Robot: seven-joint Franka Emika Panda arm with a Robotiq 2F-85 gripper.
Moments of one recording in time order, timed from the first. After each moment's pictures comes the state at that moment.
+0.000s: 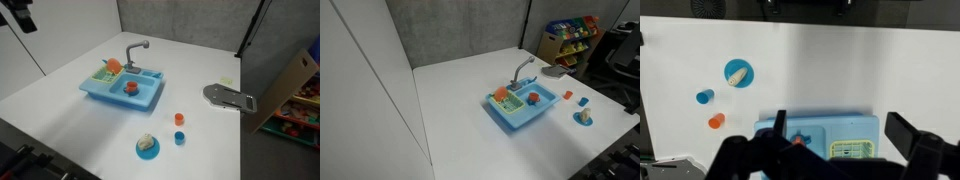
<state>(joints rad) 0.01 -0.60 -0.01 -2.52 -0.02 1.87 0.02</state>
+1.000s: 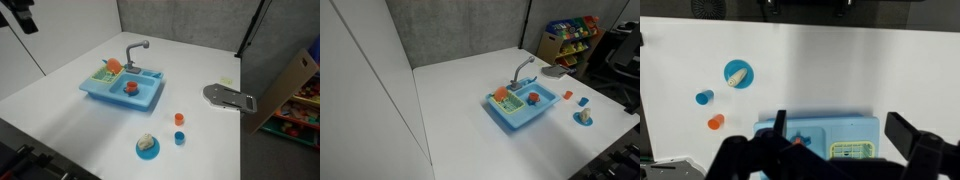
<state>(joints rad) 0.01 -0.59 -0.01 -2.51 -0.02 1.87 0.02</state>
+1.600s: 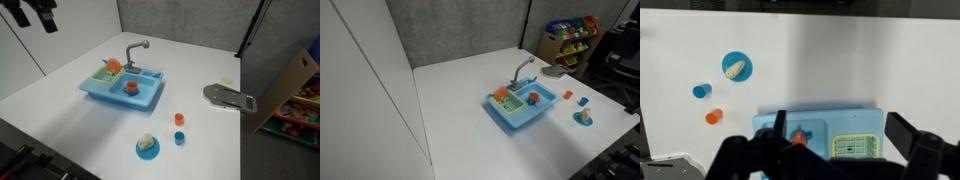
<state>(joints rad) 0.01 -0.44 0.00 -2.42 -0.02 1.91 0.04</state>
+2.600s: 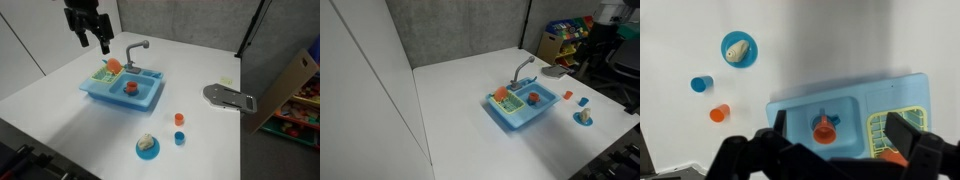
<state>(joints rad) -0.05 -0.06 -0.04 -2.26 -0.02 2.11 0.08</state>
